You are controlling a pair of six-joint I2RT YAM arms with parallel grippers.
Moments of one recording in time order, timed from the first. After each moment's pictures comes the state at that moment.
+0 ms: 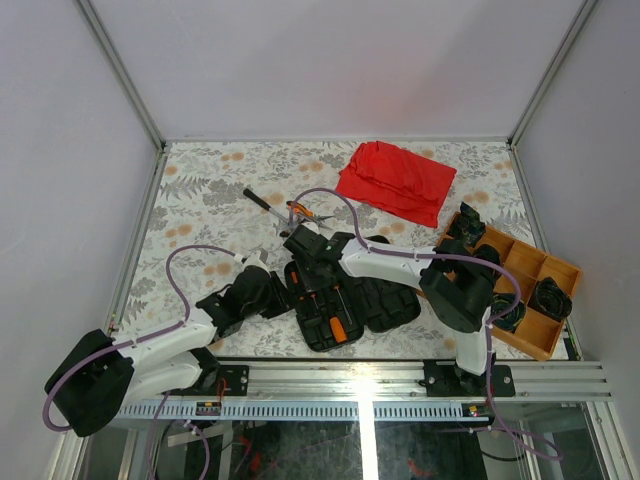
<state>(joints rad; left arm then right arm) -0.72 1.04 0.28 0.02 0.02 -1.01 1.02 1.96 1.37 -0.56 0.10 0.58</state>
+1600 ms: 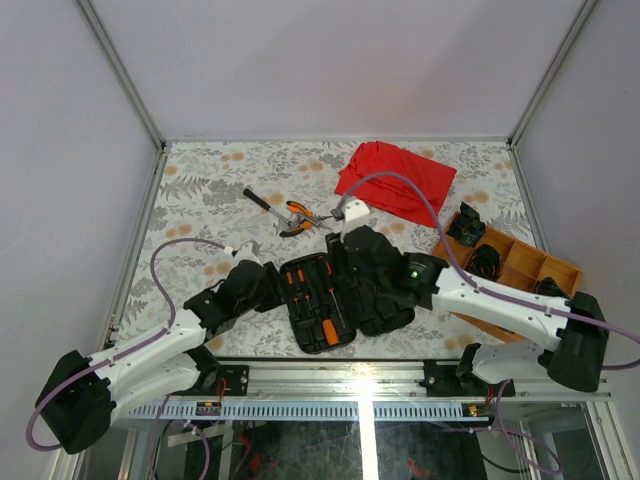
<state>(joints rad) -0.72 0.89 0.36 -0.19 -0.10 -0.98 1.07 1.33 1.07 -0.33 0.35 0.40</state>
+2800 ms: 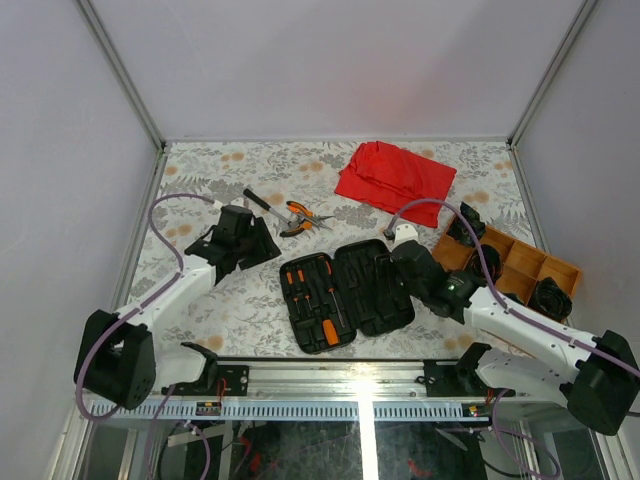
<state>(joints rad) -0.36 1.21 0.75 -0.35 0.01 -0.69 0.82 1.02 0.66 -0.42 0.22 0.44</state>
